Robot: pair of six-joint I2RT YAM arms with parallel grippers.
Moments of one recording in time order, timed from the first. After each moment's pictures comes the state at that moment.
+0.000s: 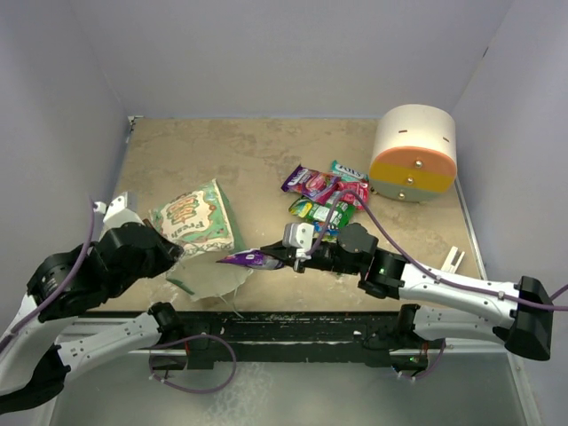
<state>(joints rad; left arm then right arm) -0.90 0.71 1.30 -1.40 -0.51 -1.15 1.13 1.03 0.73 0.28 -0.22 -0.24</state>
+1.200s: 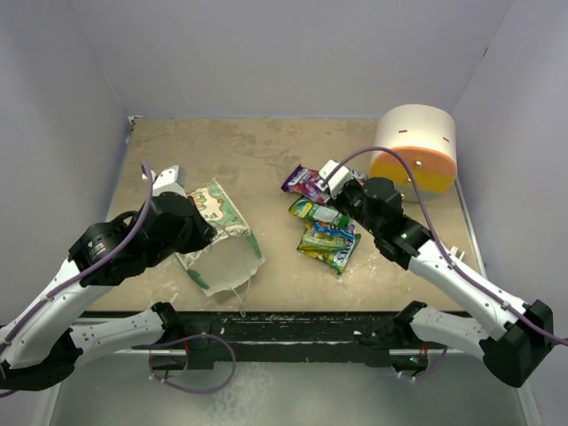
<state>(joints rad) -0.90 0.90 1.36 -1.22 -0.43 -0.98 0.70 1.00 0.84 -0.06 0.09 -0.45</state>
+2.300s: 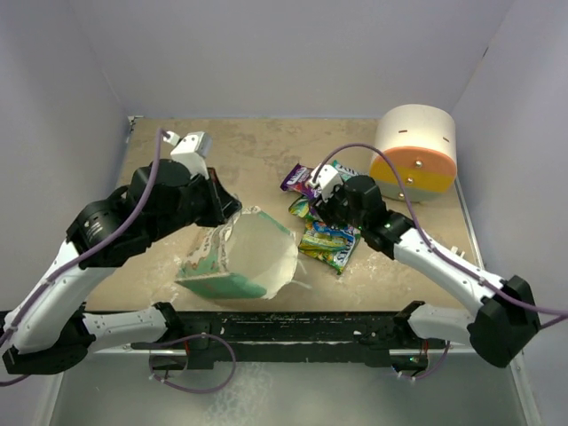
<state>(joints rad) -0.90 1.04 1.61 -1.08 -0.23 -0.70 0.63 1.23 0.84 -0.13 0.01 -0.33</state>
